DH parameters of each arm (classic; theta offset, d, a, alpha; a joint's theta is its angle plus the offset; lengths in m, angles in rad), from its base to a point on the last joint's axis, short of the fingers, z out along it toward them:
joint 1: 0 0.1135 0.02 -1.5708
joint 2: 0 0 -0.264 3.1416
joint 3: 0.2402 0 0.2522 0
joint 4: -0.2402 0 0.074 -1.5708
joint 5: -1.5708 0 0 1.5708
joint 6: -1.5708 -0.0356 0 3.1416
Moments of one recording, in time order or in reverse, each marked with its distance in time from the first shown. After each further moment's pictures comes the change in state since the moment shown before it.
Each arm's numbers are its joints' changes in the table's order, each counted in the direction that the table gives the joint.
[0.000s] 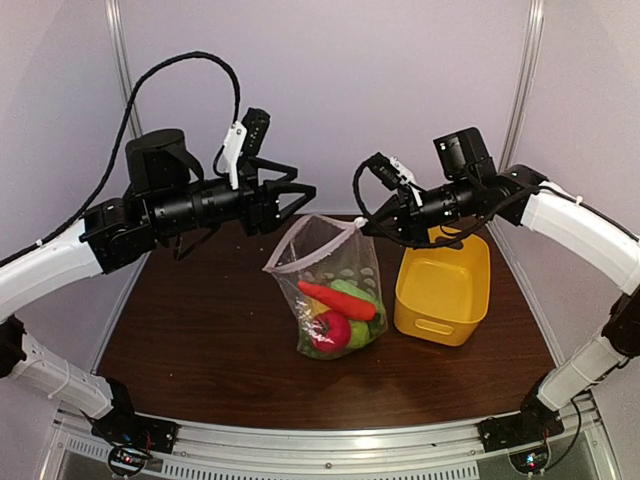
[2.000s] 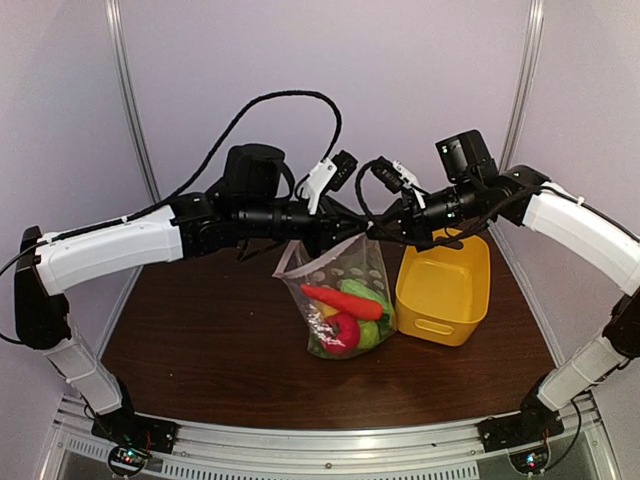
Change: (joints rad) left arm -0.023 0.374 0.203 -0.056 -0.132 -0.020; right arm -0.012 -0.008 -0.002 -0.050 -0.038 -0.034
